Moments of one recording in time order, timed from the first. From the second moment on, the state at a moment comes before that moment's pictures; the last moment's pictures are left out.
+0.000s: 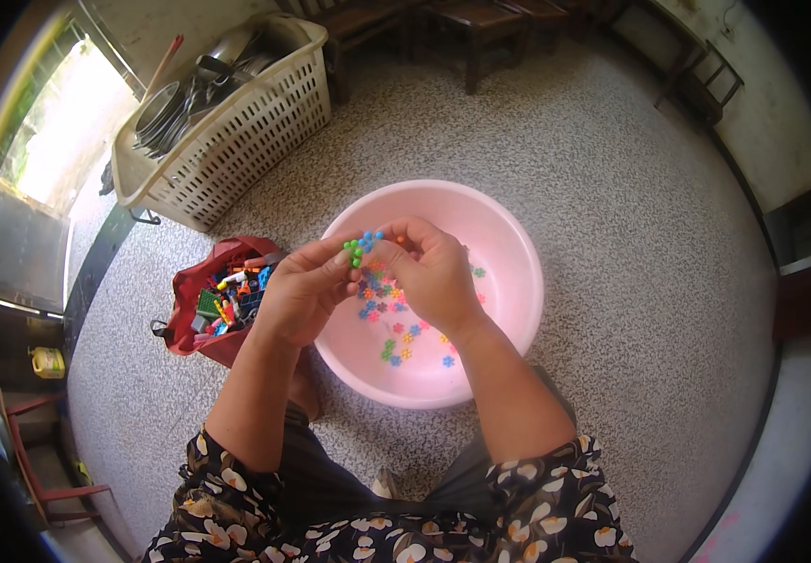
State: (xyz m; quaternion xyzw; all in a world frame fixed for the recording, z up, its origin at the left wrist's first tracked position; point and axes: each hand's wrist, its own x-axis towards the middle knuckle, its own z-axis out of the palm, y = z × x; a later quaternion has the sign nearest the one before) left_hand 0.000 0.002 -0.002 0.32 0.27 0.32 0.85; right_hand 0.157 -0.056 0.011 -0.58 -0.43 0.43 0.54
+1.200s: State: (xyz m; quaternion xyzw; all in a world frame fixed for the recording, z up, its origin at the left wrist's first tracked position) left_hand 0.007 0.002 -0.010 0.32 0.35 0.27 0.84; right_hand 0.160 -0.060 0.005 -0.57 -0.67 0.14 0.46
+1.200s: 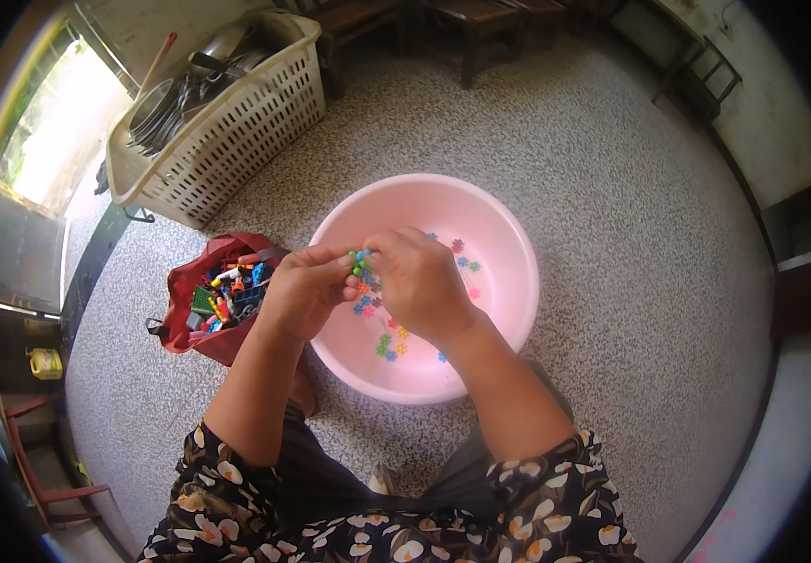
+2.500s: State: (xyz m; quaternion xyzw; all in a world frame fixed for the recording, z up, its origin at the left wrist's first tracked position) left_hand -0.002 0.000 0.001 0.28 0.25 0.34 0.86; right_hand 0.166 -0.063 0.024 -0.44 -0.28 0.61 0.59
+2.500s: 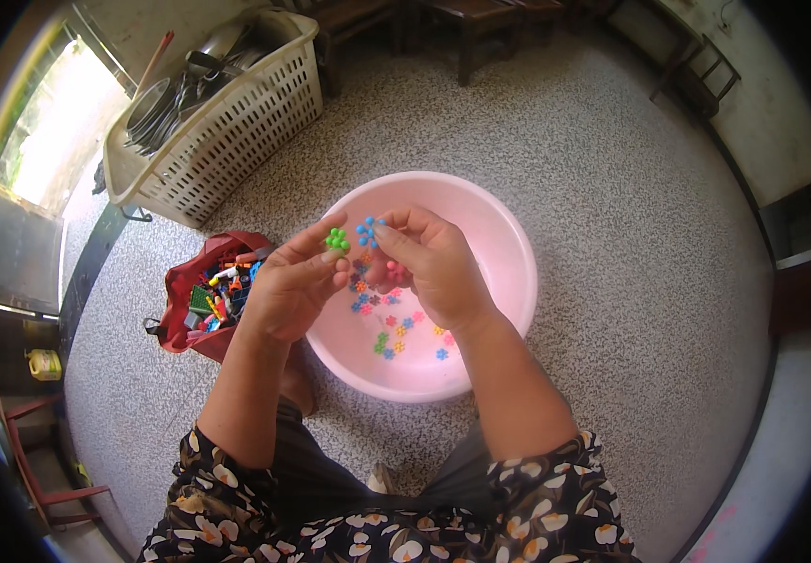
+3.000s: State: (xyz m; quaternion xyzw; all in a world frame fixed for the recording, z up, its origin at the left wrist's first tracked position) left_hand -0.004 -0.005 0.008 0.29 0.23 0.32 0.87; right_hand 0.162 -0.066 0.022 -0.50 -0.45 0.49 0.56
